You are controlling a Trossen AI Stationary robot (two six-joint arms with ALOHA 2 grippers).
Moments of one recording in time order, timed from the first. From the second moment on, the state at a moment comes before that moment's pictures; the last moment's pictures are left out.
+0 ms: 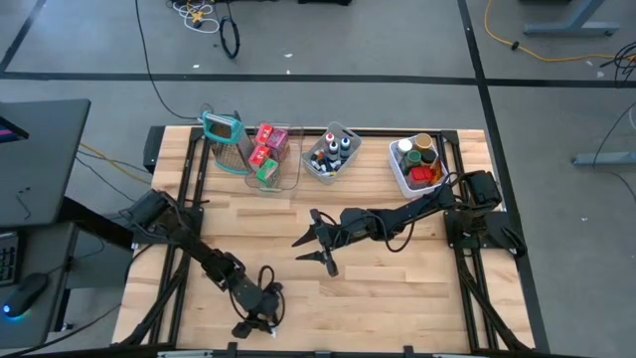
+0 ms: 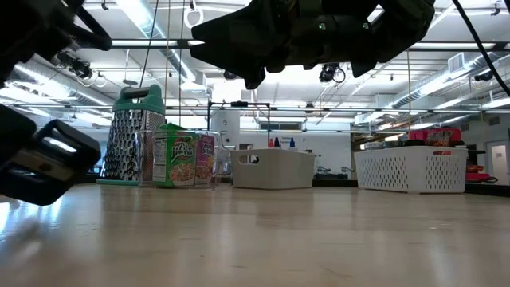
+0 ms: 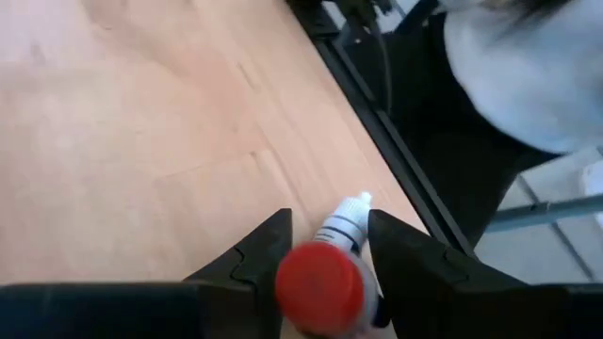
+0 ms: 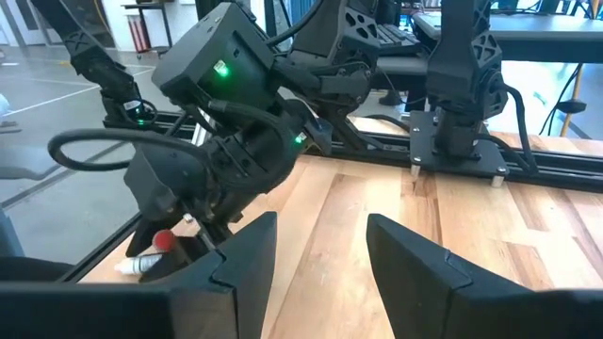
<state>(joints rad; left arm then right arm) -0.69 1.87 0.67 0.61 0.14 -0.43 0.17 1.90 0.99 0.74 -0.16 -0.01</state>
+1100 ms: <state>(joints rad) -0.38 1.86 0.73 0.65 -0.03 -0.17 0.11 1.38 0.99 -0.43 0.58 0.28</state>
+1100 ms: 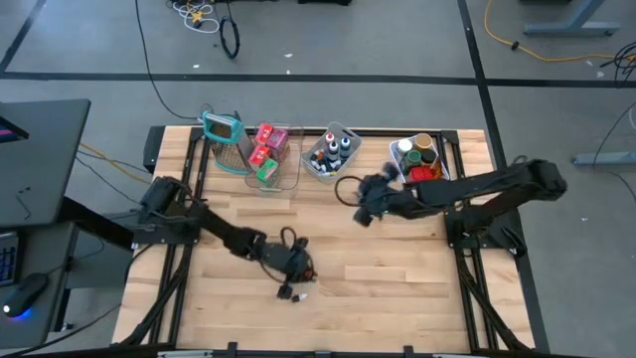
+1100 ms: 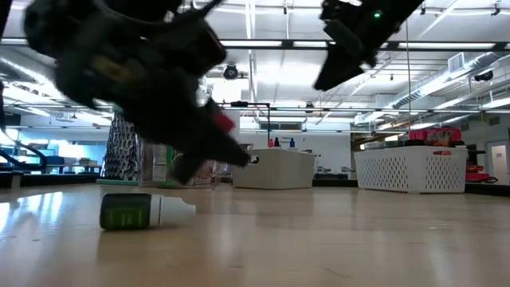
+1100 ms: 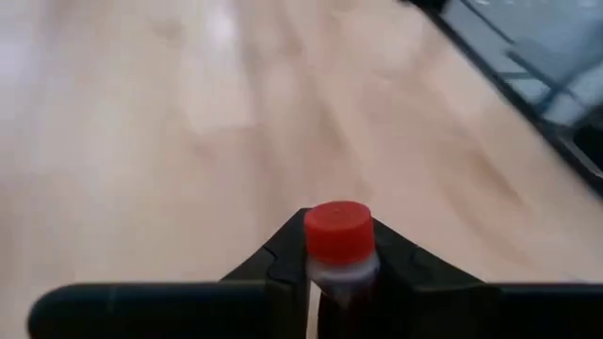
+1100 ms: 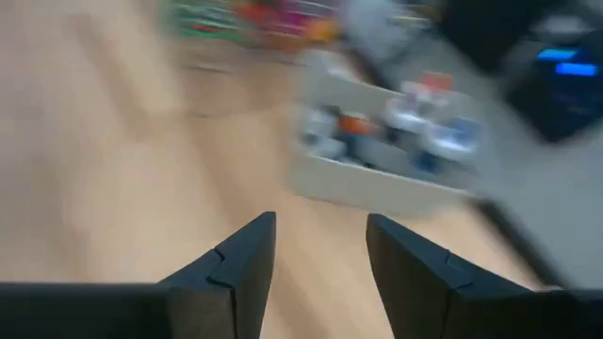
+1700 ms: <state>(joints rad) 0.16 1.86 1.04 0.56 -0.32 -0.02 0.13 1.27 0.99 -1.02 0.86 0.70</state>
